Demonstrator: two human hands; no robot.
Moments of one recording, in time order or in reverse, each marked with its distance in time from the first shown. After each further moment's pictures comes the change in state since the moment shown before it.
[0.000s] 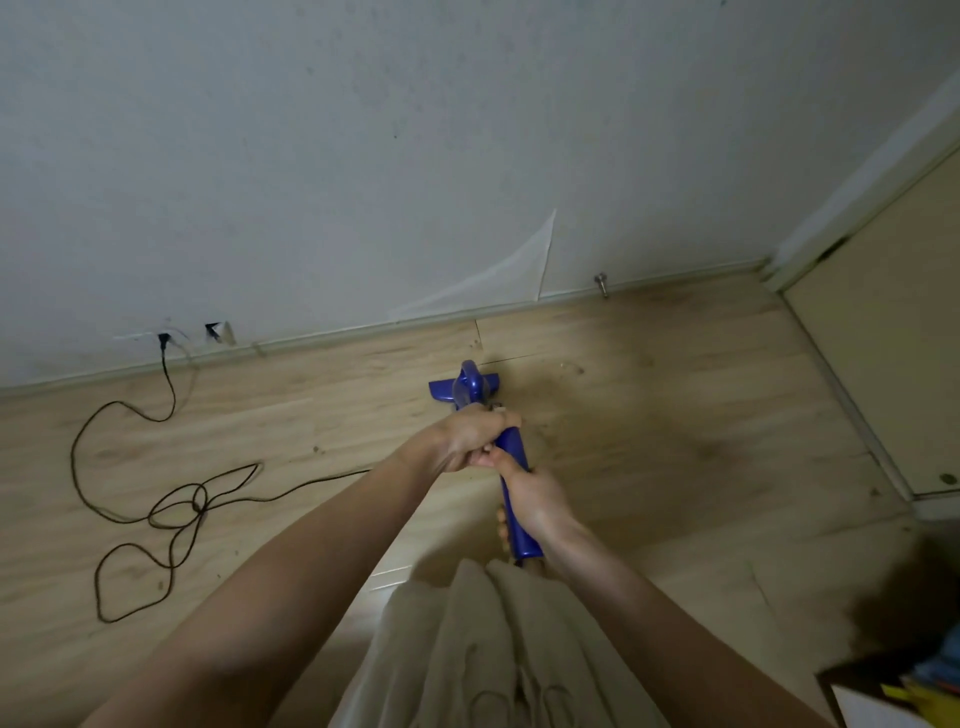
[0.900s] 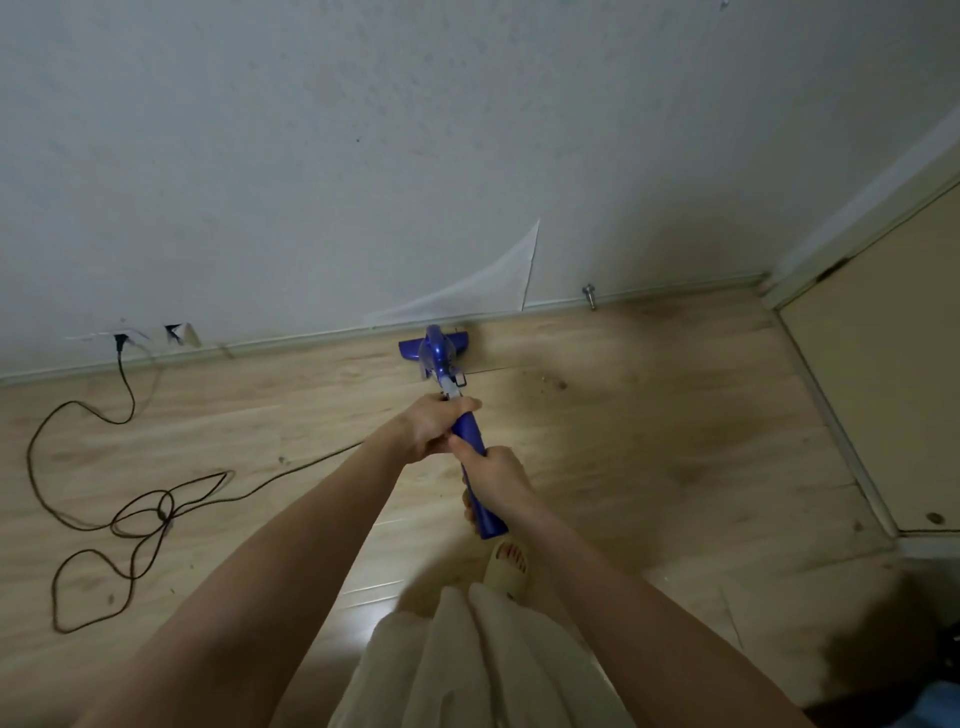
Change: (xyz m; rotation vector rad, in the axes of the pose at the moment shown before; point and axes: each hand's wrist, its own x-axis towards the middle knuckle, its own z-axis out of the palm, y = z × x) left_hand 0.092 0.057 -0.005 -0.138 0.101 0.019; right_hand 0.098 -0.062 -0.048 -0.145 -0.170 -0.081
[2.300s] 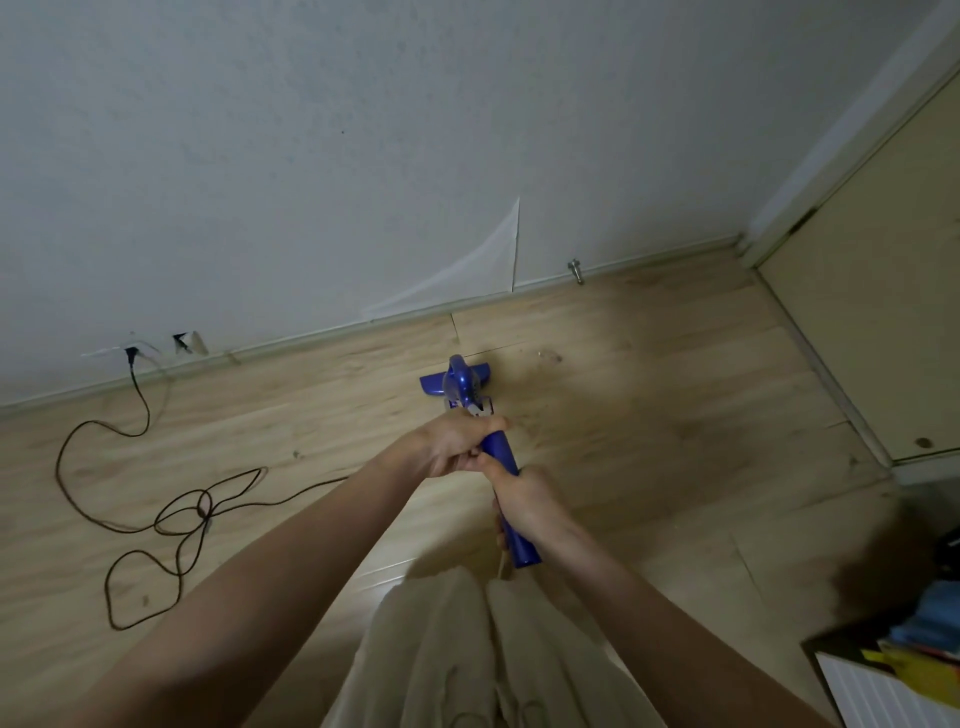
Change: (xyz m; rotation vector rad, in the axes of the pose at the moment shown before) left_hand -0.071 -0.068 0.030 0.143 -0.150 -0.078; right_hand -0.095 0.074 0.023 0.053 0.133 0.047
